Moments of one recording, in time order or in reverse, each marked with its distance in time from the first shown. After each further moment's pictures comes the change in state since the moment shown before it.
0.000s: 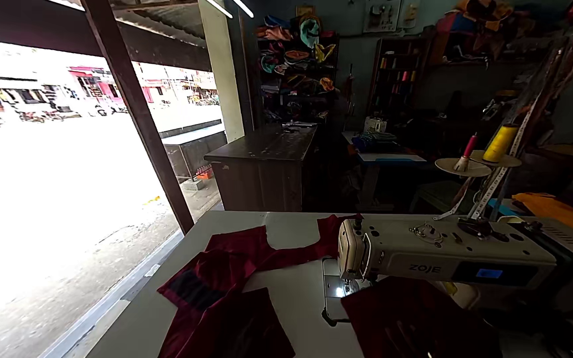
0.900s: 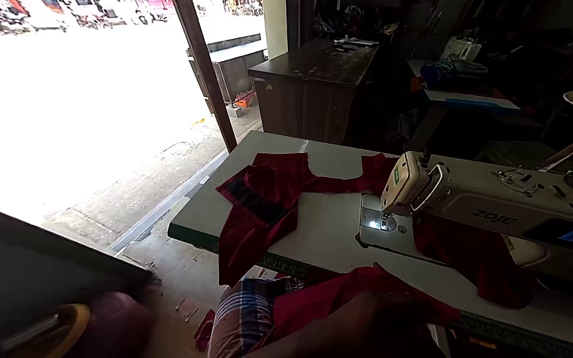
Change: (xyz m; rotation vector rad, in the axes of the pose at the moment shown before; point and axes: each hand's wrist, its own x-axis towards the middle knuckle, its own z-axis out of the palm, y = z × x) left_hand -0.068 0.166 -0.066 -1.151 -0.255 0.621; right_hand -0.027 -0.130 -0.054 0.820 -0.257 0.119
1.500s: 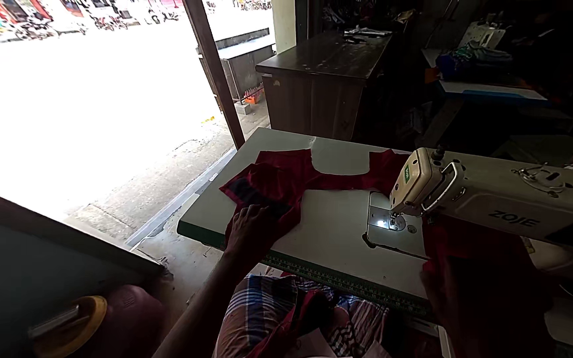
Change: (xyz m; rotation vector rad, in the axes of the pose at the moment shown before) left_hand -0.103 -0.112 -0.205 1.230 0.487 -0.751; right_hand 0.065 0.093 -0.067 -0.572 0.436 -0.168
